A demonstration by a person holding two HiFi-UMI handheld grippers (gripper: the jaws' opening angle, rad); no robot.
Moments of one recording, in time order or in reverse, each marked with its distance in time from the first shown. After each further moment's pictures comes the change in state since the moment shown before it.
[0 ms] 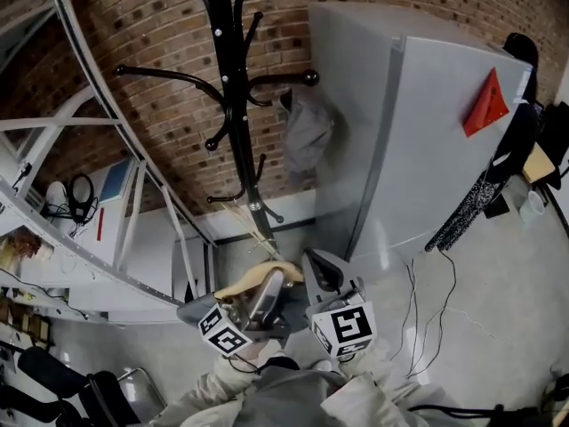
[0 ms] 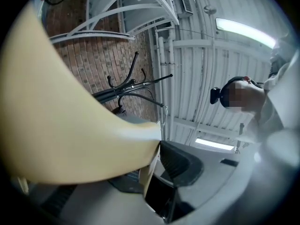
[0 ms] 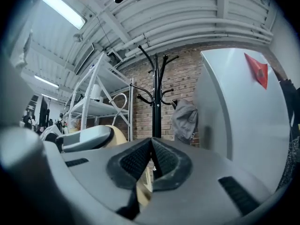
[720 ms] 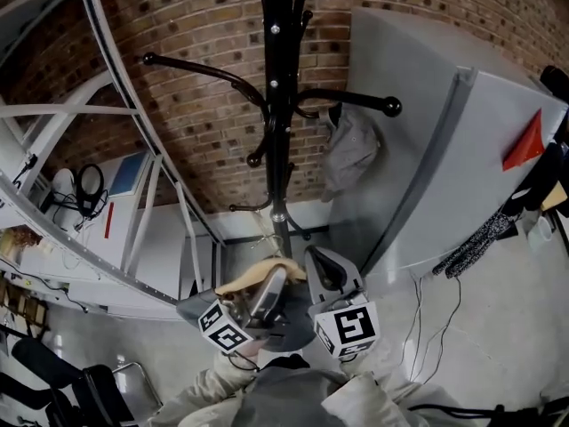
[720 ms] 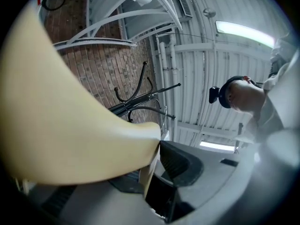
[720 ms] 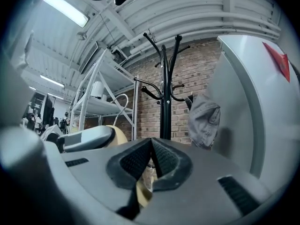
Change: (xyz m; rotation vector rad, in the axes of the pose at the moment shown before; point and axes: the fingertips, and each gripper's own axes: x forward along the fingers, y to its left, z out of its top) left arm -0.005 0.064 0.059 0.039 -0.052 0.028; right arm 0.087 0.025 0.001 -0.026 -0.009 0.077
